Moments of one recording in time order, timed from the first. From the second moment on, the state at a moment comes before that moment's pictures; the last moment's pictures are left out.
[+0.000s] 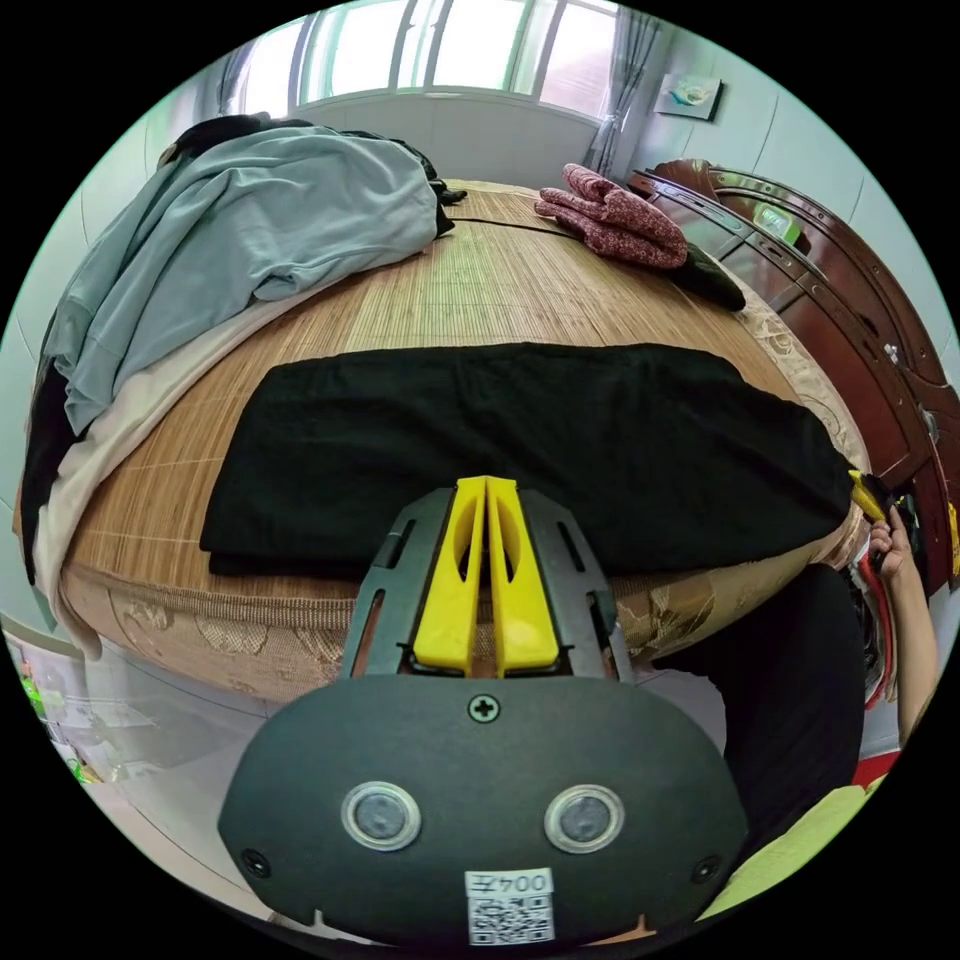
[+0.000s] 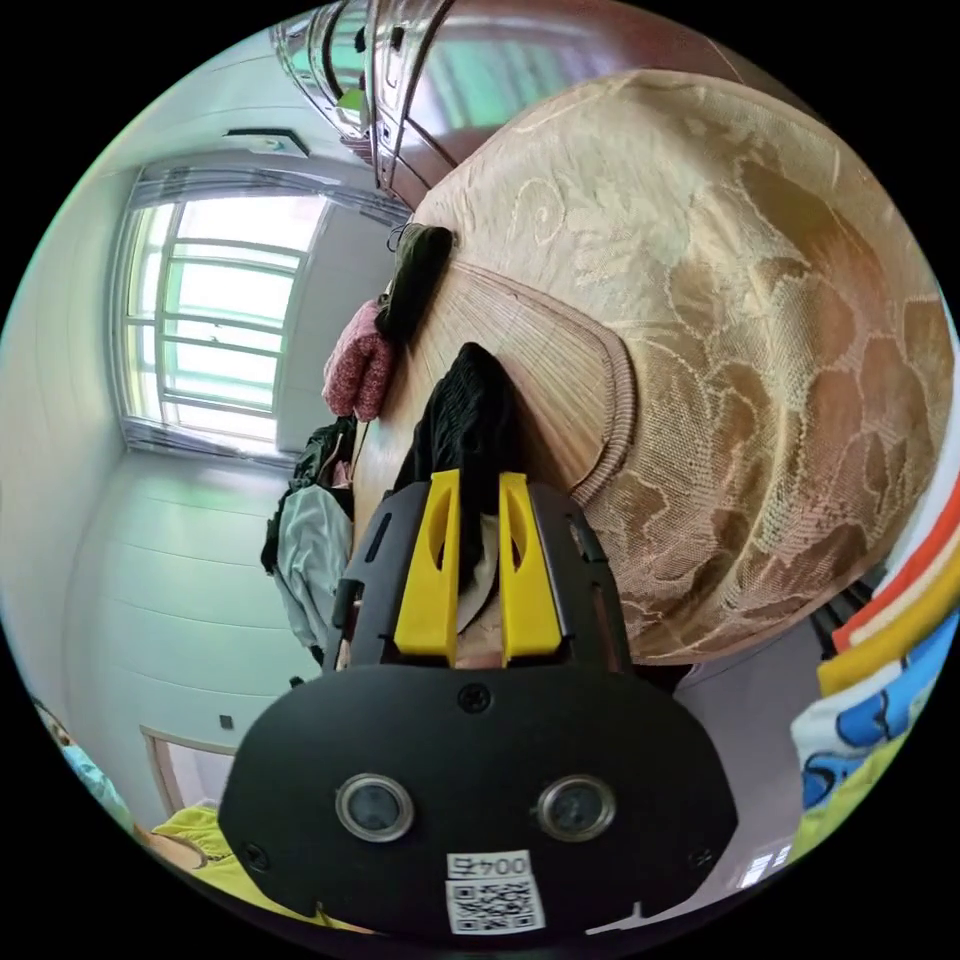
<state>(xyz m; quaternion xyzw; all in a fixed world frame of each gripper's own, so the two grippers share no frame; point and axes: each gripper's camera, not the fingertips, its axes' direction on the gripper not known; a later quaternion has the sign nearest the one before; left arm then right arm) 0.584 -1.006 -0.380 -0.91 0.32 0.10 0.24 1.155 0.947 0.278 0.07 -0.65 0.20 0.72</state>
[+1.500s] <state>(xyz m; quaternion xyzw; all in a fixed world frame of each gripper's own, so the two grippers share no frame) 0.697 -1.015 -0.407 -0.90 0.39 0.06 0.17 1.046 0.735 0.276 -0.02 -0.61 -0.09 0.79</state>
